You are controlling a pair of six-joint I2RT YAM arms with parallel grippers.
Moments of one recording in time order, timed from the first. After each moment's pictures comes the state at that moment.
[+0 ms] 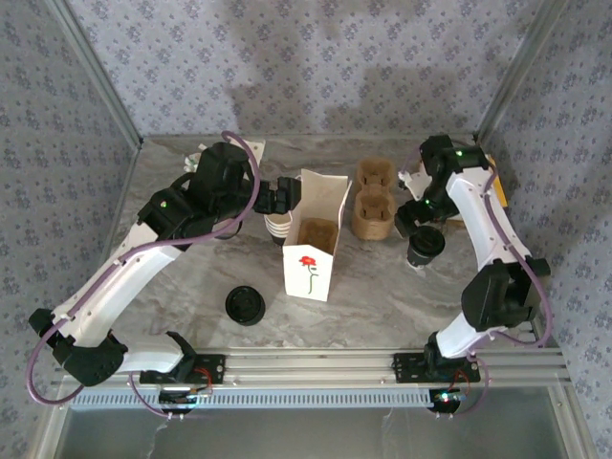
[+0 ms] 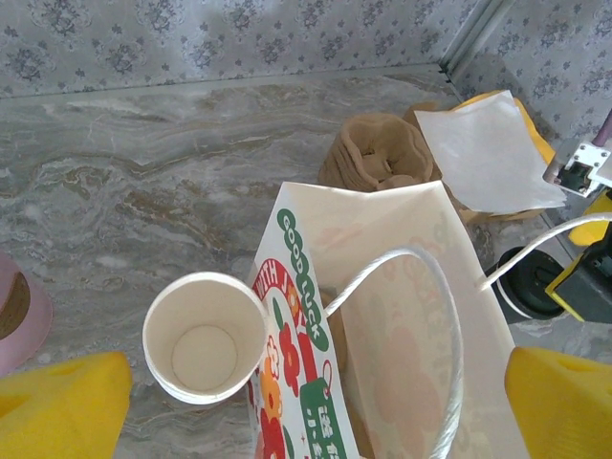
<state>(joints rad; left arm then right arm) -0.77 1.28 1.57 -0.84 -0.12 -0.43 0.12 1.59 1.59 -1.46 -0.02 -0.37</state>
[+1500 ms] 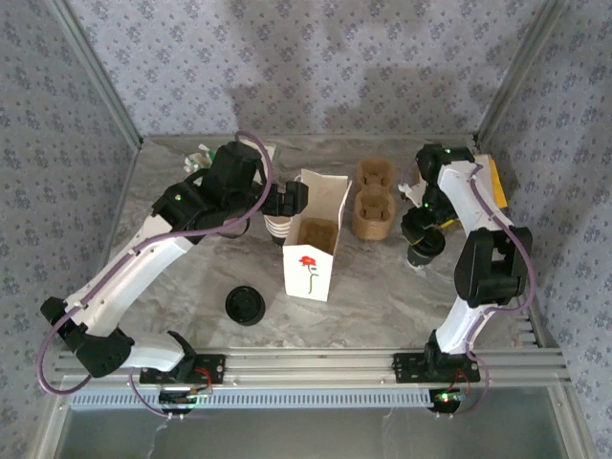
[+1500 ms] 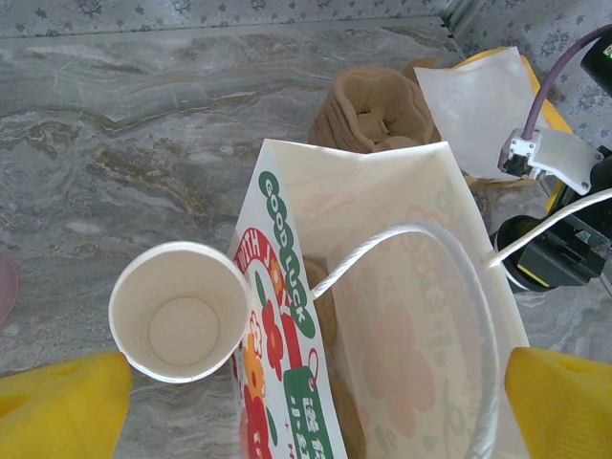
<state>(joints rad) -0.77 1.34 1.58 -0.87 -0.06 -0.46 0.07 1.75 1.55 -1.41 0.11 -0.44</state>
